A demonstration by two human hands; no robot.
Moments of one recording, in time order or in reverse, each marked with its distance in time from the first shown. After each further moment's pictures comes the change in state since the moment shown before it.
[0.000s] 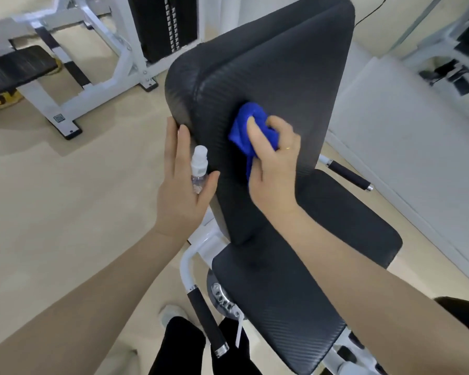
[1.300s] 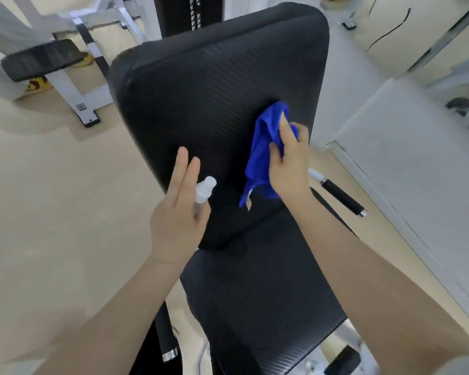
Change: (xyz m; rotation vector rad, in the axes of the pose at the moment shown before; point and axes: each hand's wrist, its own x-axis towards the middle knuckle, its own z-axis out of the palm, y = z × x) left_hand -0.040 0.052 0.073 0.433 0.075 -0.152; right_hand 0.024 0.112 -0.027 0.287 -0.267 0.326
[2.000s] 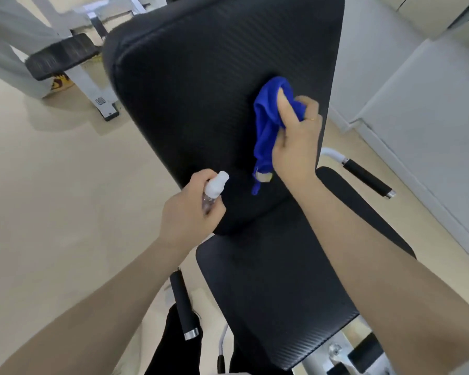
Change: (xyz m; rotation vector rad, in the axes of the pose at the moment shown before) left_hand -0.007 0.002 -0.003 -0.083 -0.306 -0.257; right_hand -0.008 -0.003 0.007 -0.152 0.111 -0.144
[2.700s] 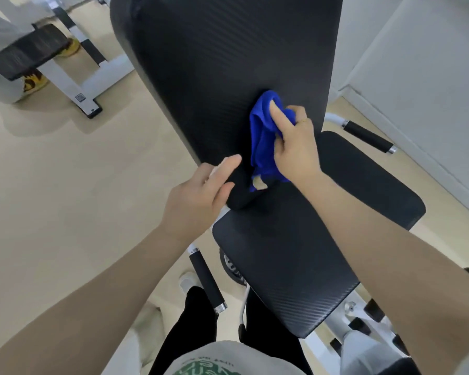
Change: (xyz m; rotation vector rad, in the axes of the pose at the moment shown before) left_hand -0.010 -0.059 -0.015 0.213 0.012 0.646; right_hand -0.064 -0.007 0.014 -0.086 -0.246 0.117
